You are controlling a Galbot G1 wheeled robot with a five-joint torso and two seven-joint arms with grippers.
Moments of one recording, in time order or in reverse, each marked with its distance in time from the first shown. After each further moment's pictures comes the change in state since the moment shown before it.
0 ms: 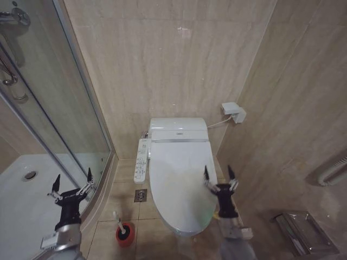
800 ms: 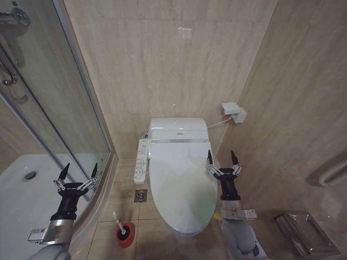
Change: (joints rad) left arm 0.030 0.114 -0.065 -0.010 -0.150 -0.049 0.249; right arm 0.099 -0.015 -0.001 -0.001 0.082 -0.042 -0.023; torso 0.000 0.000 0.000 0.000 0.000
